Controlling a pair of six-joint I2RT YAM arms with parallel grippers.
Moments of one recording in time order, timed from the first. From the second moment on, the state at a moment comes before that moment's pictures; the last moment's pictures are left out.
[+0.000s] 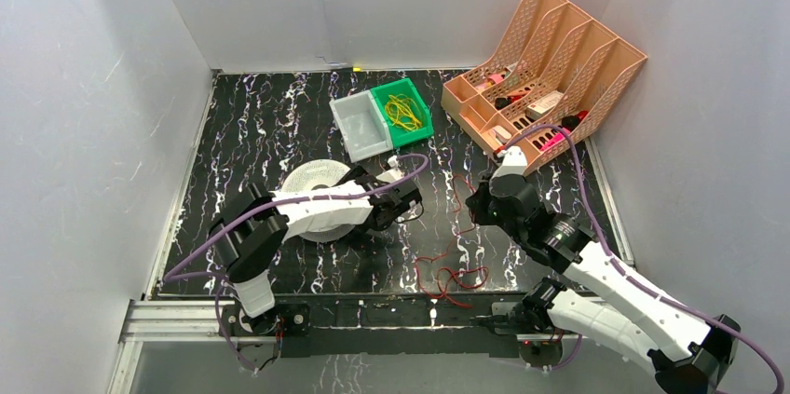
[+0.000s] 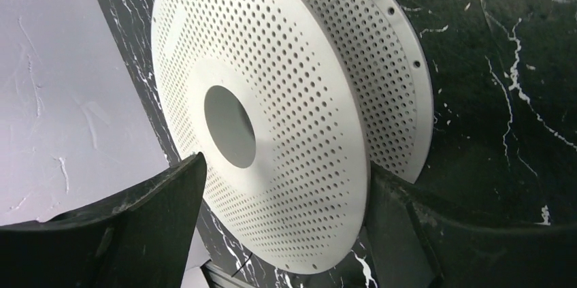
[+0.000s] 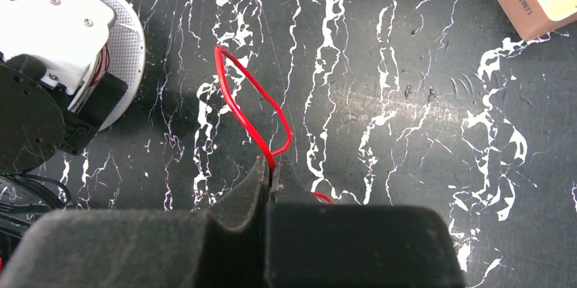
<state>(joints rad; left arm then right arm) -1.00 1.75 1.14 -0.89 -0.87 -0.24 0.80 0.76 0.70 -0.54 0.33 0.58</state>
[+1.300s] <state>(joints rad) -1.01 1.19 1.13 -0.99 -0.80 -0.31 0.80 0.73 0.83 -0.56 0.20 0.58</state>
